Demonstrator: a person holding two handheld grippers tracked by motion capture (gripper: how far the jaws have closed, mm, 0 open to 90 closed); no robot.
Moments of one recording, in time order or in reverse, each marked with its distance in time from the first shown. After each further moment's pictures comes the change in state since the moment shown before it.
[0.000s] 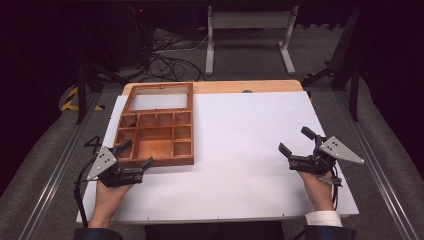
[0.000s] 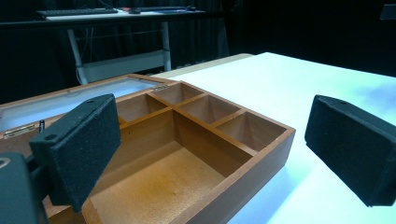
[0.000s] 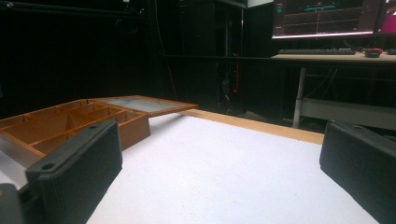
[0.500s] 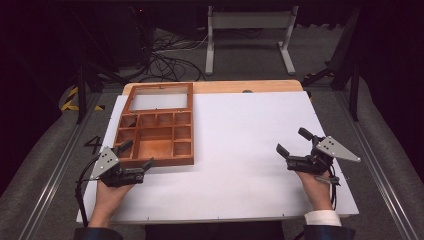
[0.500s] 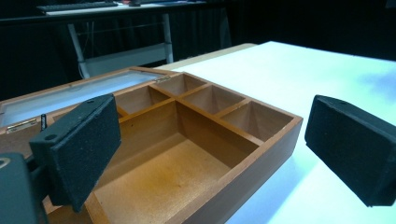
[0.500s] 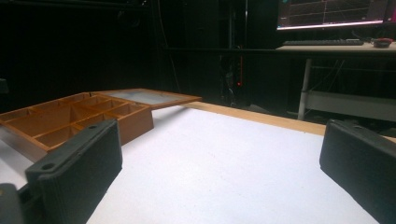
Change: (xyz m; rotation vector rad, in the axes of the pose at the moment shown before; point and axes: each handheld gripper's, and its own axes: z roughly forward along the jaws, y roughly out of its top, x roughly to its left) left arm 0.000 -0.004 0.004 0.039 0.012 0.025; right arm 0.000 -0.004 0.005 0.033 0.014 0.005
